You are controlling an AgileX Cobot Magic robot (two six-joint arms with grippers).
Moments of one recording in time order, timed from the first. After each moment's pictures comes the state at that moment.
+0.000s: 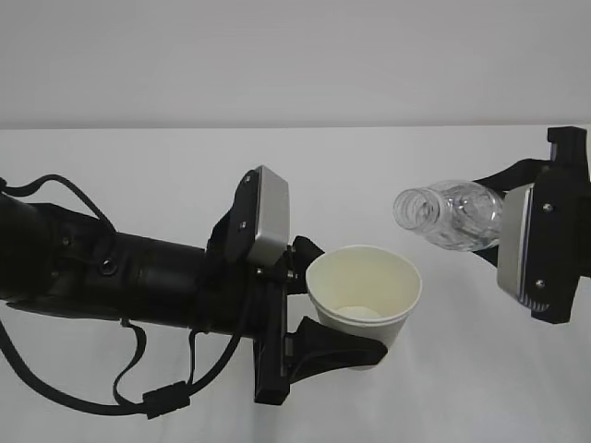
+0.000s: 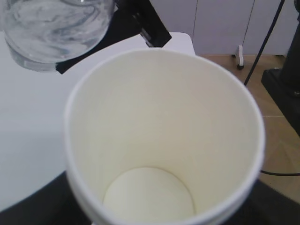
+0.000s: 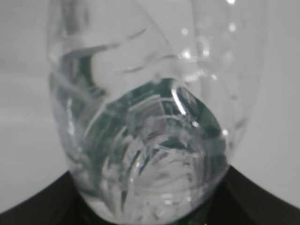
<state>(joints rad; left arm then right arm) -0.62 1.90 -0.82 1.15 -0.98 -0.55 0.14 1.34 -0.52 -1.04 -0.37 -0.38</state>
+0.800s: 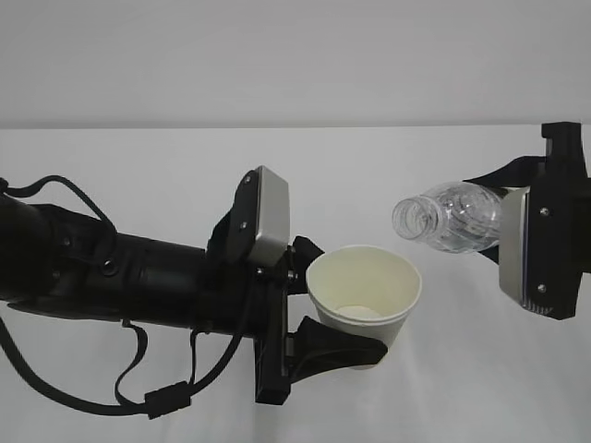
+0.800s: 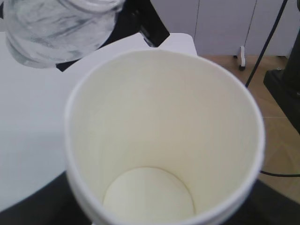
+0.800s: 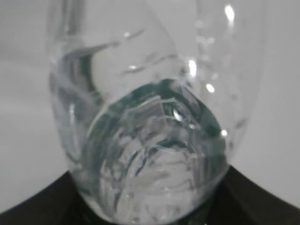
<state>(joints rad) -0.62 1.91 -0.82 1.15 -0.98 -0.54 0.14 1.34 -0.54 -1.12 -0.35 -0.39</state>
